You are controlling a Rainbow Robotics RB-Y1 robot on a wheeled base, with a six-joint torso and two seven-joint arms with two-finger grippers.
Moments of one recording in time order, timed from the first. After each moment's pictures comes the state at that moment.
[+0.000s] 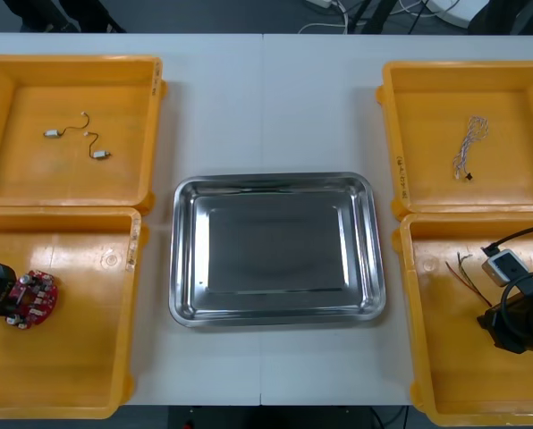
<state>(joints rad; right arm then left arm) 0.23 -0.85 0.07 -2.00 -0.68 1.08 1.71 0.04 0.54 0.34 -1.88 0.57 1.58 -0.45</state>
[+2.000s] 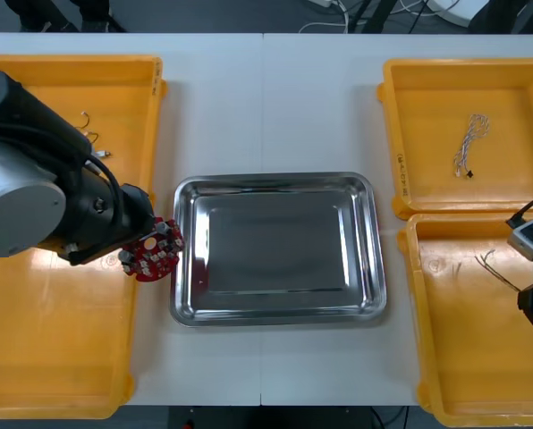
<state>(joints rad) 0.11 -0.82 -0.15 -2.21 -0.78 1.66 1.71 -0.41 0.61 -0.20 -2.26 0.66 1.91 -0.45</state>
